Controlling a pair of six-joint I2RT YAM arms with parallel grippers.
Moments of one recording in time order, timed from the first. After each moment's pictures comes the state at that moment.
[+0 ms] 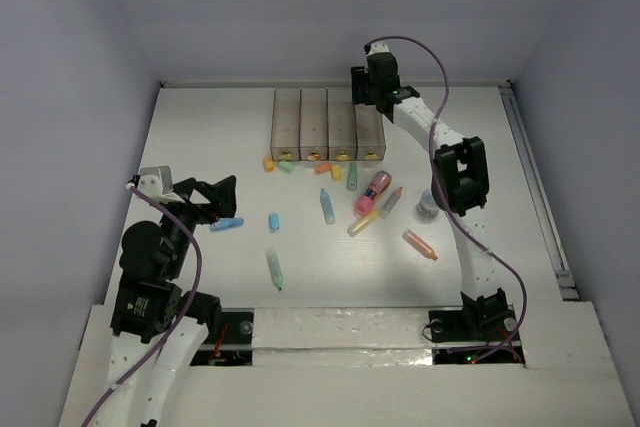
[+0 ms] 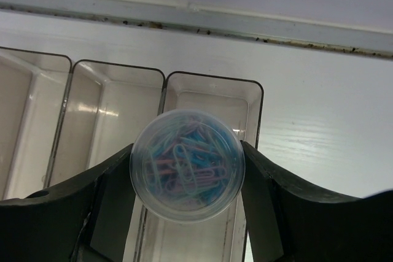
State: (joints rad) left arm -0.24 0.32 0.69 -0.36 -0.06 -0.36; right arm 0.37 2.39 2.16 -0.26 0.20 0.12
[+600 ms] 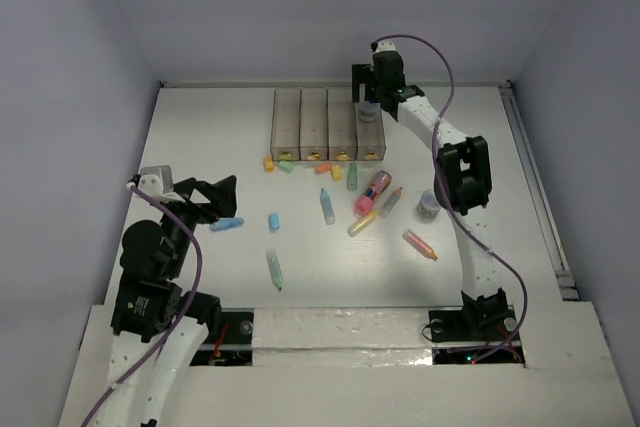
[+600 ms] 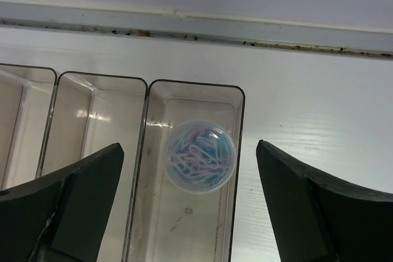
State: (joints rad) left arm -0.24 0.32 0.69 -0.36 -0.06 -0.36; right arm 0.35 2.40 2.15 -0.25 0.19 0.15
